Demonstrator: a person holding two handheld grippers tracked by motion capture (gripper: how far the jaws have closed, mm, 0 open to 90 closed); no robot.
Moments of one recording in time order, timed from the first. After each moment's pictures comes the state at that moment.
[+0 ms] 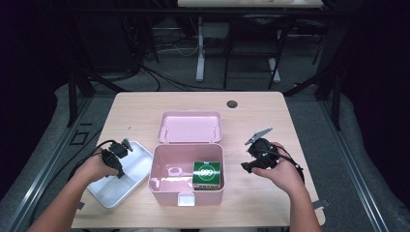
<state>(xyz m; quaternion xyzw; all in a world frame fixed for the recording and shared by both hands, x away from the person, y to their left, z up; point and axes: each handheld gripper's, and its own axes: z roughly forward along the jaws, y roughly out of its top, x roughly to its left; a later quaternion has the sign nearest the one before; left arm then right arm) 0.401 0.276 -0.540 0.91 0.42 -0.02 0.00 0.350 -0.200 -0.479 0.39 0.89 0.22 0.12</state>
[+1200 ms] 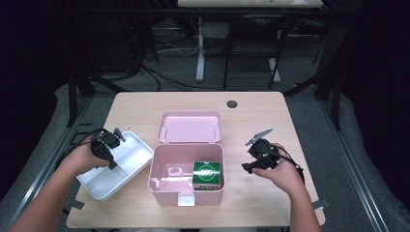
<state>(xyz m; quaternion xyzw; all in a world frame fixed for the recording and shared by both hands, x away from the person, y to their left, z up) 0.398 0.282 -0.476 0.91 0.41 0.01 0.02 0.351 -0.203 -0.483 0.39 0.89 0.21 0.12</state>
